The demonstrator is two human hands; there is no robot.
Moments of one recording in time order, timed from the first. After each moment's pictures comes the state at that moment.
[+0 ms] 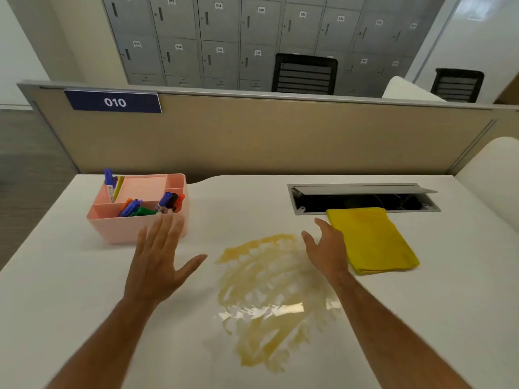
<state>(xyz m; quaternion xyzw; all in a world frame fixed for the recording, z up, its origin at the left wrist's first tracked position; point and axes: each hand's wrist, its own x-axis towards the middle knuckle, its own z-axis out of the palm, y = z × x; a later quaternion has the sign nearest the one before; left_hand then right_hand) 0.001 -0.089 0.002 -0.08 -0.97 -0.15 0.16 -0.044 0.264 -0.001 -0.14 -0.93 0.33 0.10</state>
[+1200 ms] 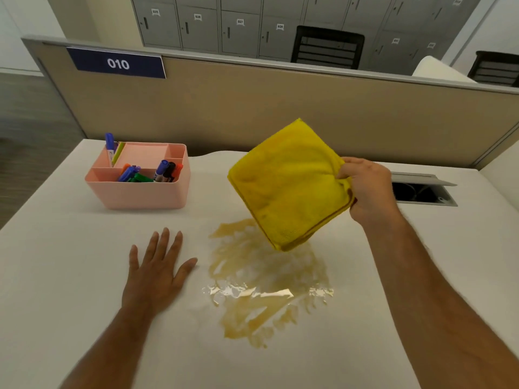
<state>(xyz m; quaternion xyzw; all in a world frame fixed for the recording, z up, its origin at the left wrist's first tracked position) 0.058 -0.066 -0.059 0.07 -0.99 -0.09 -0.04 -0.072 0.292 0.117 -0.17 -0.69 0.69 0.09</state>
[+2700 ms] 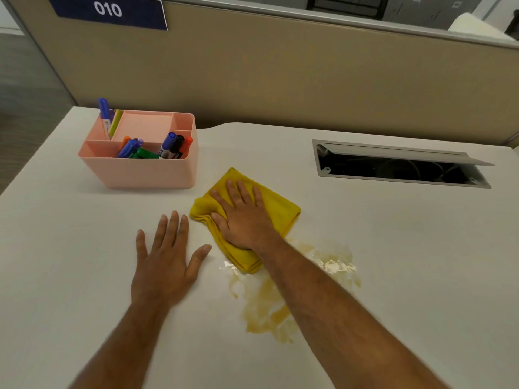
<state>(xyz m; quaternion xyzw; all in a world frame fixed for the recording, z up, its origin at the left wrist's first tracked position) 0.057 -0.071 -0.066 0.06 -0.99 -0.10 -0.02 -0.059 0.095 -0.062 0.24 -0.97 0.06 -0.04</state>
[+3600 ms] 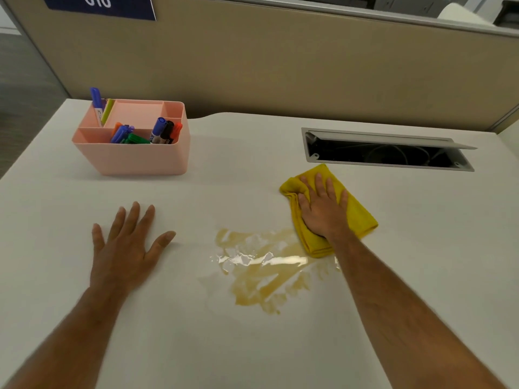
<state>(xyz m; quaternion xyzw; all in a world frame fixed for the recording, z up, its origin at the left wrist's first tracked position) 0.077 -0.119 -0.064 0.10 -0.99 -0.11 -0.02 -0.048 0.267 -0.053 -0.02 -0.99 0.10 -0.09</state>
